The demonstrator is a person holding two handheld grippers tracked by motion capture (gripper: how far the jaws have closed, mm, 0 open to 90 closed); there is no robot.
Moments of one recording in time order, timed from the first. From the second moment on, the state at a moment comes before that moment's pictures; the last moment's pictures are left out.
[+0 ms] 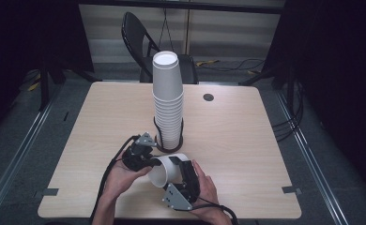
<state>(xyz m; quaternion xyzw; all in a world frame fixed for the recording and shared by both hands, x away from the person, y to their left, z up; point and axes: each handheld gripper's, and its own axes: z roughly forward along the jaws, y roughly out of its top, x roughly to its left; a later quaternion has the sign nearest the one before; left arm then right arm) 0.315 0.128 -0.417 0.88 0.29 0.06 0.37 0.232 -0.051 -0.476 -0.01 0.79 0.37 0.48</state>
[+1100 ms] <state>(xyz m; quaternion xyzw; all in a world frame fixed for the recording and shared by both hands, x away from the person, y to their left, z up) 0.315 0.124 -0.419 0.86 0.29 0.04 0.41 0.237 -0.046 -0.466 -0.01 0.79 0.40 0.45</state>
